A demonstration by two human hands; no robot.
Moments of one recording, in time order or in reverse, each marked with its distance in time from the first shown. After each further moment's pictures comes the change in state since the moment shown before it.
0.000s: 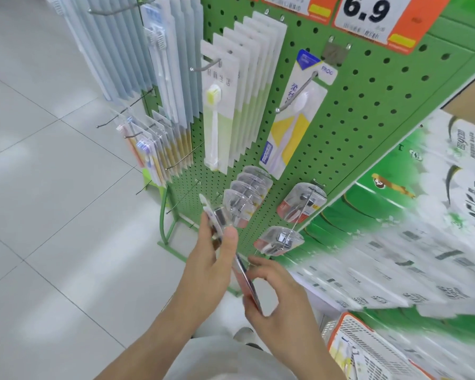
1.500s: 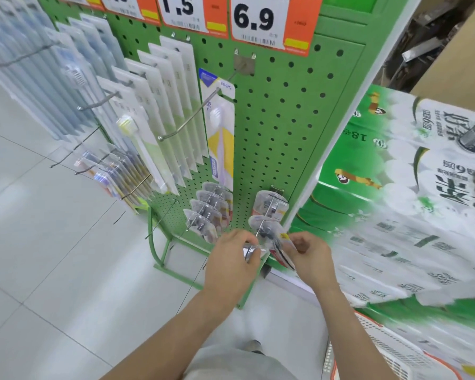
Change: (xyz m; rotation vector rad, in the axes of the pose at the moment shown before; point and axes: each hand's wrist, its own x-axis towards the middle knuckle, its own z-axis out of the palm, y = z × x) left_hand 0.062 -0.014 0.114 0.657 -0.034 0.270; right_hand 0.082 0.158 -0.081 0.113 0.269 0.375
